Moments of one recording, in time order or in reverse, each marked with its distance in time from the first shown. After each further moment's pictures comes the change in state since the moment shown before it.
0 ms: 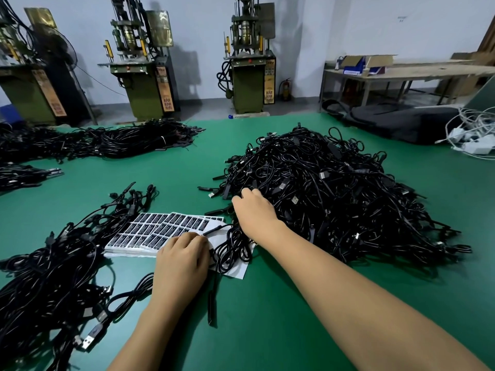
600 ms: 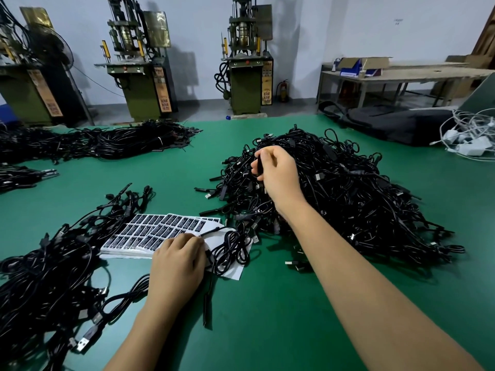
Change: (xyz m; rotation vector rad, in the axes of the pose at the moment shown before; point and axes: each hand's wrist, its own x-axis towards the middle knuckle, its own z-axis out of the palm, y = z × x) left_hand 0.000 0.003 0.002 -0.011 0.037 -0.005; right_hand -0.002 0.032 -0.055 1.180 0.553 0.259
